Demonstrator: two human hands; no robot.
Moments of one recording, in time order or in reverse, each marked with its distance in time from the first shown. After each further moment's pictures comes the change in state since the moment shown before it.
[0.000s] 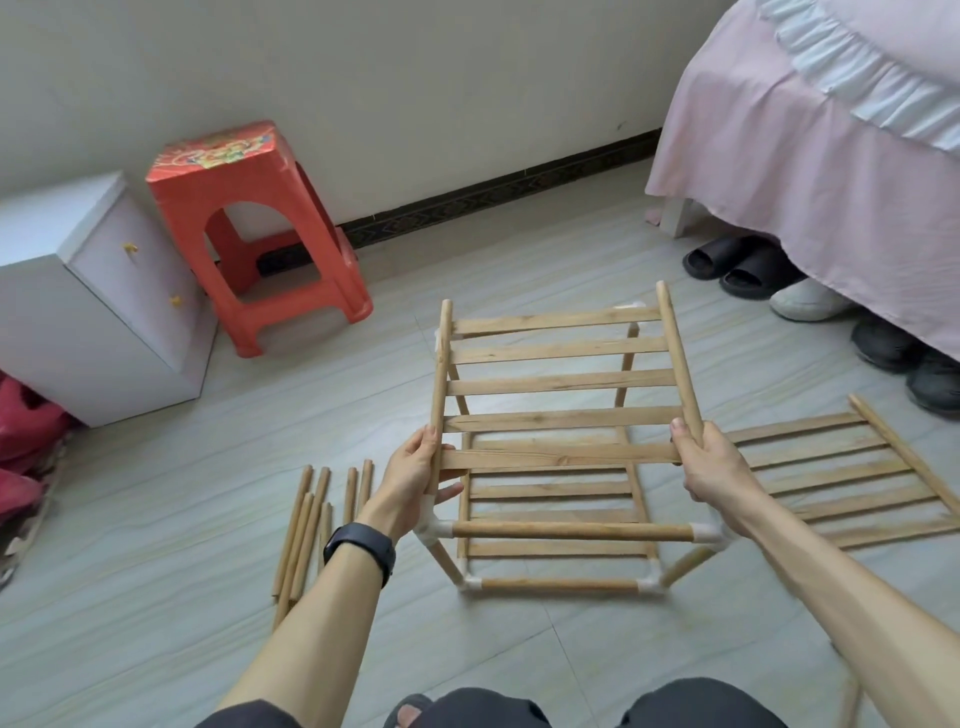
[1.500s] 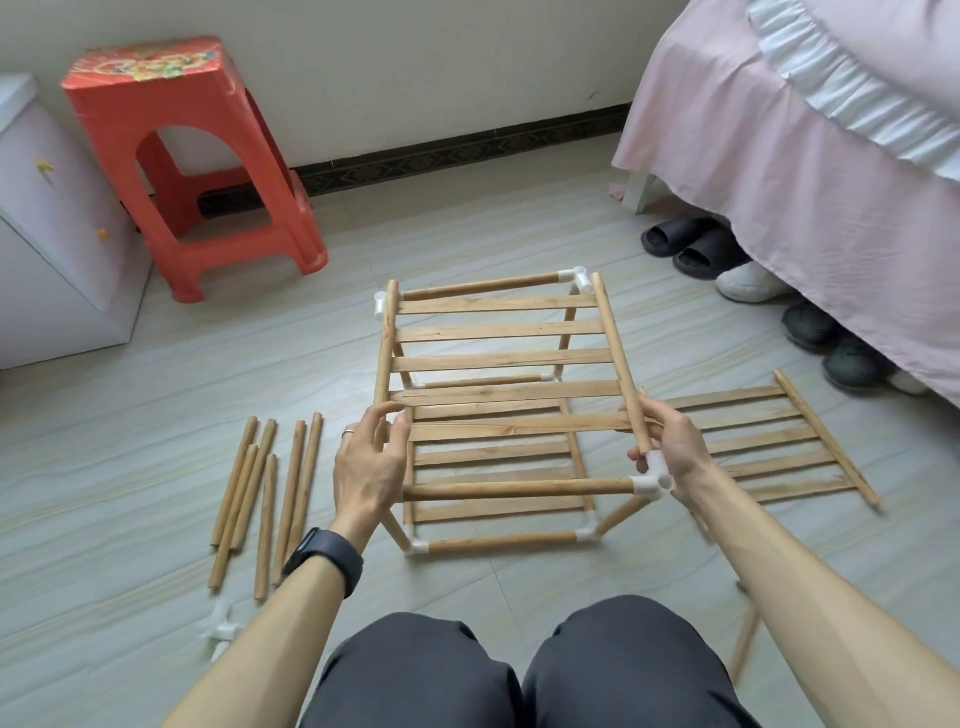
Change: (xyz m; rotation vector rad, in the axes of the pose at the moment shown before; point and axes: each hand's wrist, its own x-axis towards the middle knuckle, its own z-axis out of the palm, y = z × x) left_hand -0.038 -0.052 0.004 0.562 0.299 0.483; right_hand -0.031 0.000 -0.021 0.534 -0.111 0.270
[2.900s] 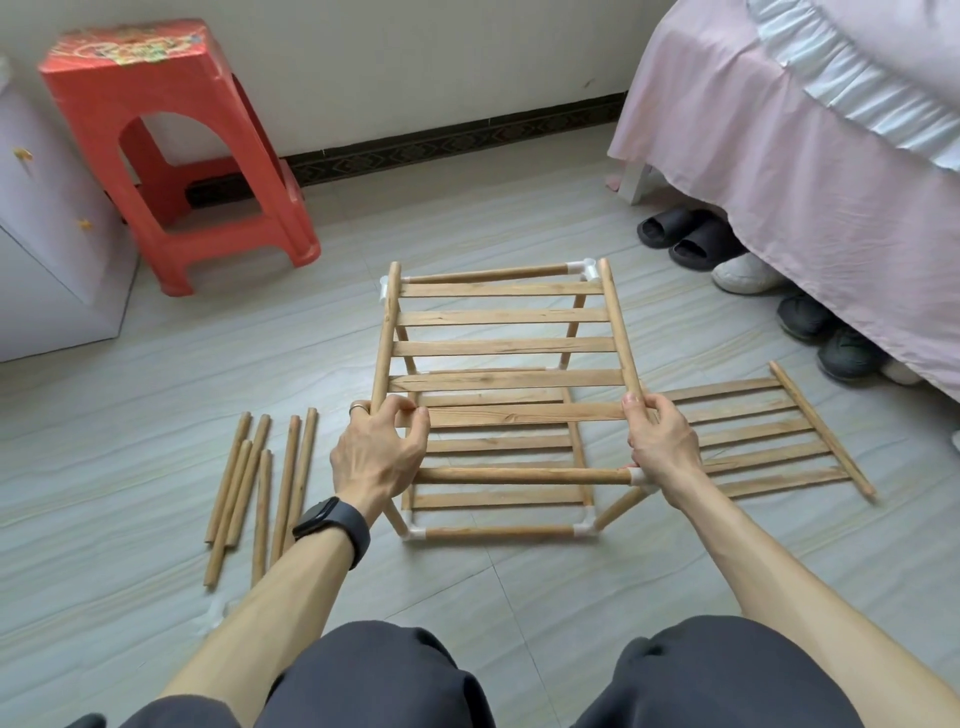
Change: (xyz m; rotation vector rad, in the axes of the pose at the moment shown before) left_hand 0.009 0.016 0.004 0.542 -0.055 0.057; right_hand -0.002 0.017 0.014 -0.568 0.233 -0.297
